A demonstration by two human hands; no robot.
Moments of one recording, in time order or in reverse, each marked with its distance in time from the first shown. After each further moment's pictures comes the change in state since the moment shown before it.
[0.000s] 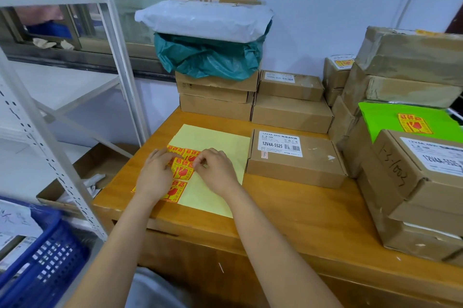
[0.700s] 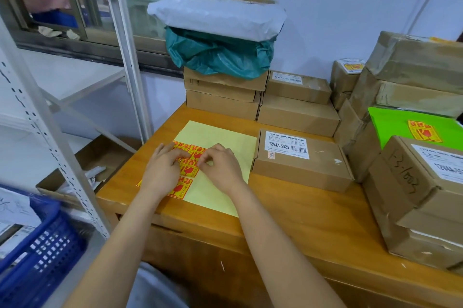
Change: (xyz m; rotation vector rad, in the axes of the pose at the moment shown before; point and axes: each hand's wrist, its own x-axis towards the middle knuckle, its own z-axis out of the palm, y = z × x) left_hand -0.002 0.003 -0.002 -0.025 -0.020 -0.010; right_hand 0.005 0.001 0.002 -0.030 0.002 0.019
